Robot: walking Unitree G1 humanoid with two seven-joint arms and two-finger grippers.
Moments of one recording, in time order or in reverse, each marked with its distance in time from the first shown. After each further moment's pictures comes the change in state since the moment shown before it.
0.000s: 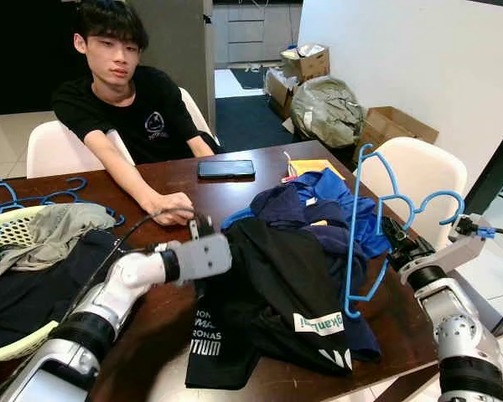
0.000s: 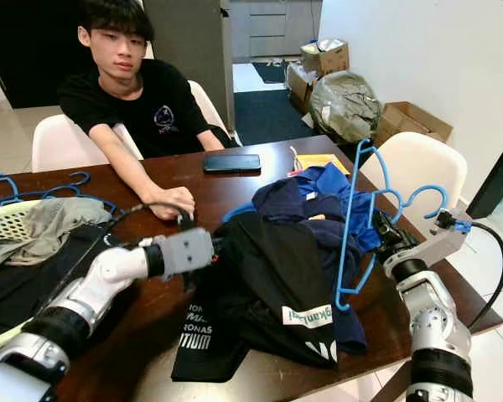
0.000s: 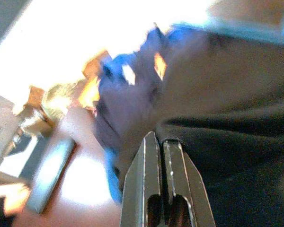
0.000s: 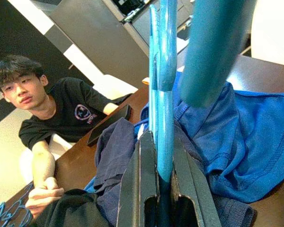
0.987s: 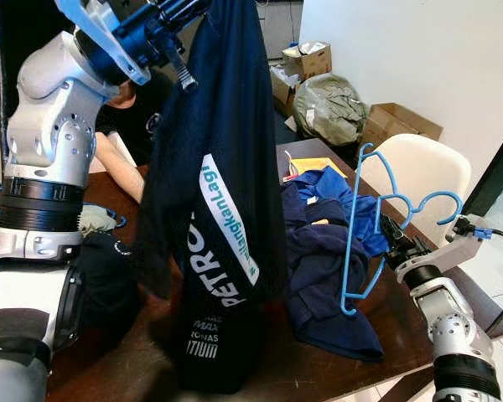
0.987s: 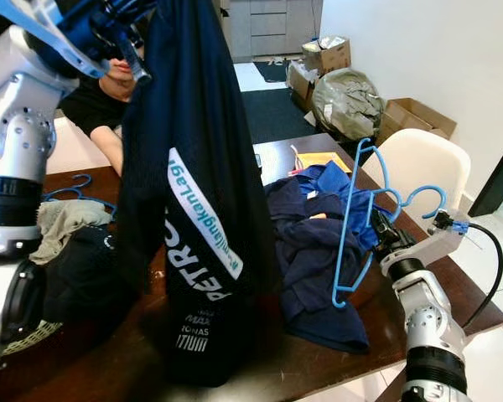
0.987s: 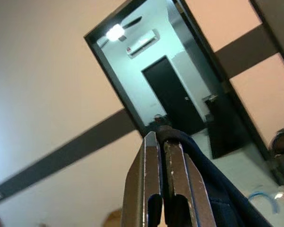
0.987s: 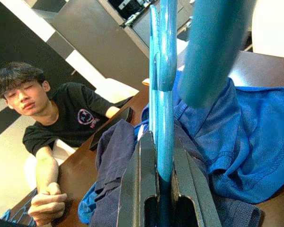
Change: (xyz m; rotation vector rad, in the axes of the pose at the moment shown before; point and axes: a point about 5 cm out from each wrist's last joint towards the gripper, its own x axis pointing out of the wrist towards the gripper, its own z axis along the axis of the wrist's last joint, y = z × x) left arm -0.031 0.159 0.194 -0.116 -0.683 0.137; right arm 0.003 0.001 -0.004 0.022 -0.020 -0.003
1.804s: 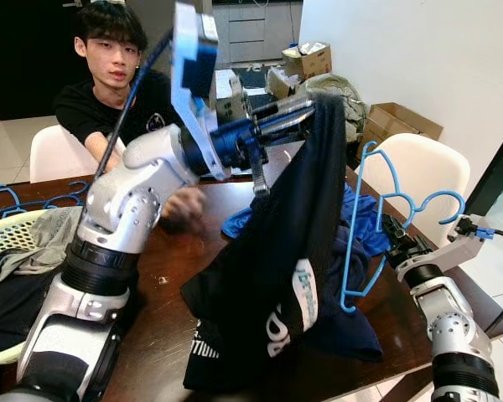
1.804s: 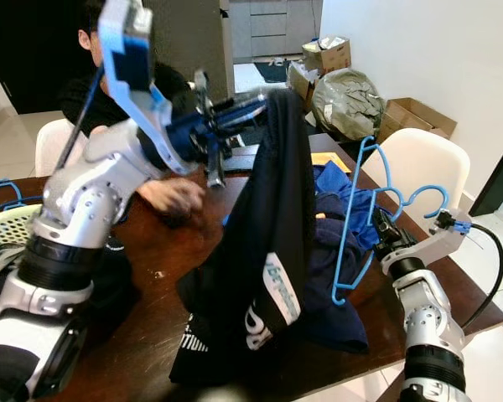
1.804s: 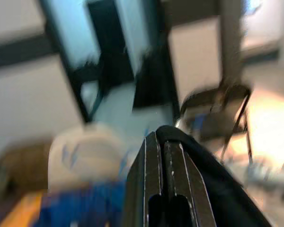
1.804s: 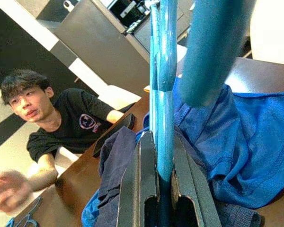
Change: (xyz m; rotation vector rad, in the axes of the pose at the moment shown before) left arm -0.022 -0.099 -0.113 -0.385 0.328 -0.116; right arm 0.001 0.000 0.001 0.011 -0.018 -0.003
